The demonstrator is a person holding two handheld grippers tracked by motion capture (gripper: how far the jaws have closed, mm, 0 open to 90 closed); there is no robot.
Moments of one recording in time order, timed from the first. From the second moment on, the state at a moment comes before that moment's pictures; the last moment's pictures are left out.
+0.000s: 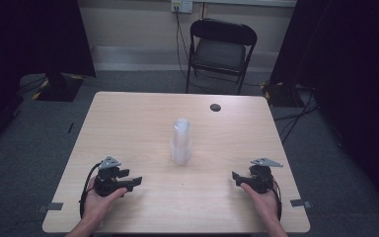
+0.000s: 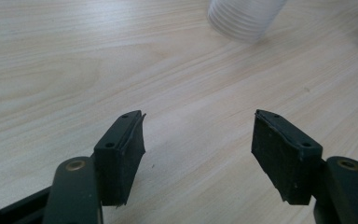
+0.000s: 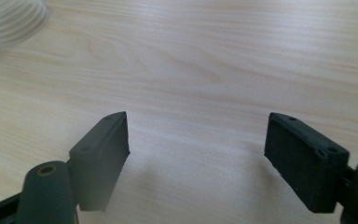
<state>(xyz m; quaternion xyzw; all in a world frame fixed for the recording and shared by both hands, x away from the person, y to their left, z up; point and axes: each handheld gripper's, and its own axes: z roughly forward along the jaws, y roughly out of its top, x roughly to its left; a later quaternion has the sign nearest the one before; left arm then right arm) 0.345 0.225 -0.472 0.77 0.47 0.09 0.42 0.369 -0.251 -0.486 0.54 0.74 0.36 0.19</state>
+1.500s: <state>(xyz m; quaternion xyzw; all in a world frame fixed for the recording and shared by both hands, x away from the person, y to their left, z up) 0.373 0.156 -0.389 0.77 0.35 0.12 0.51 0.344 -0.231 -0.466 0.49 0.76 0.40 0.16</state>
